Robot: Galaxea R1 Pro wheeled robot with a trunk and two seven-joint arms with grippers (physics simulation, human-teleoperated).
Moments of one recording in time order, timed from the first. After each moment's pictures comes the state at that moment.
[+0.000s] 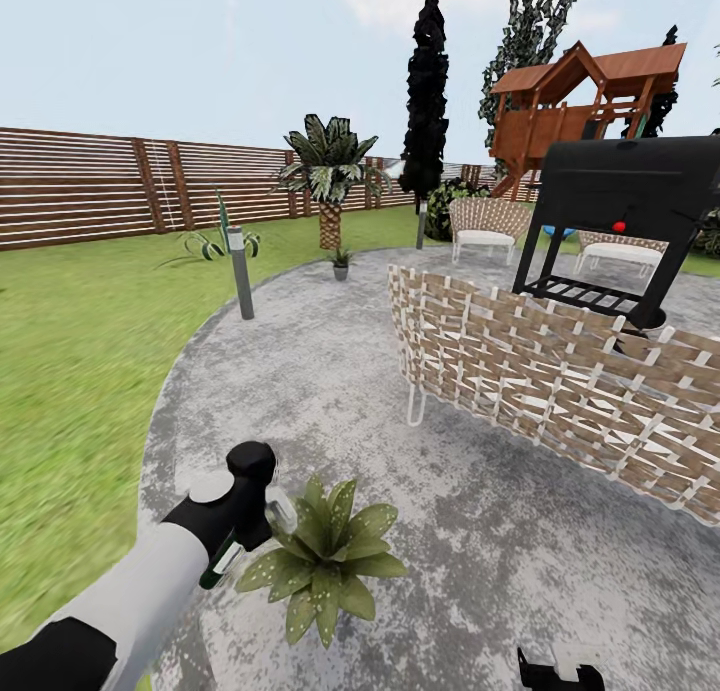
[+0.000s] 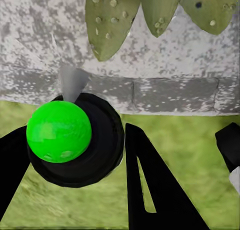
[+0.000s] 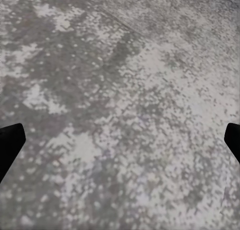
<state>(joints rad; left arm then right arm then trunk) -0.83 0.00 -0.37 -0.74 -1.31 0.99 -1.32 -0.42 -0.13 -0.24 -0.04 0.22 -0.48 -0.08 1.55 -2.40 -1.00</state>
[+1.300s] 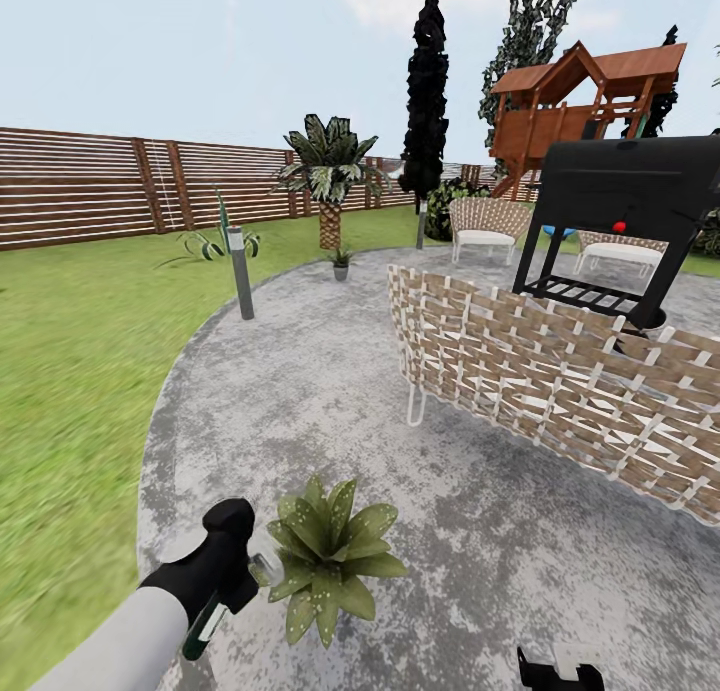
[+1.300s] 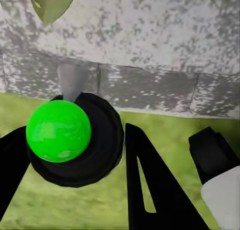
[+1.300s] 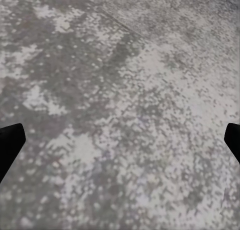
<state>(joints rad) -0.65 0.01 -0.23 -0.72 -1.11 0.99 -1.04 -0.42 -0.13 -0.24 -0.05 0.22 -0.48 -0.08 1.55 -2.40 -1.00</state>
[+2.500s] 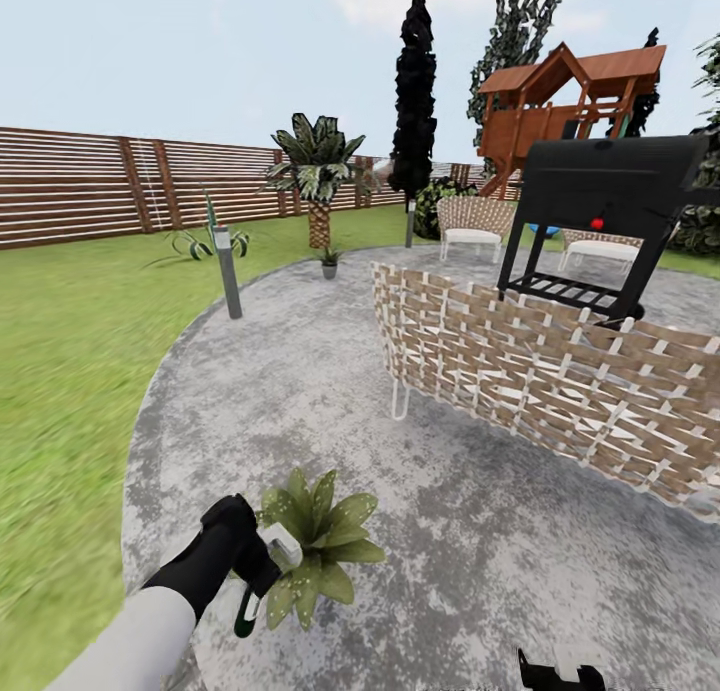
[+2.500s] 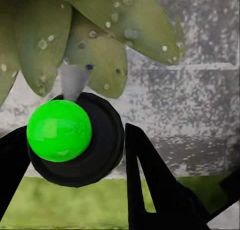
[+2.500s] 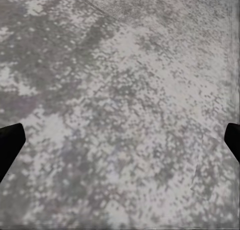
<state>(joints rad) -0.65 -0.04 -0.08 -0.73 -0.97 0.80 -0.96 -0.42 -0.13 -0.24 -0.04 0.22 -0.48 -0.08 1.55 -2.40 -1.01</state>
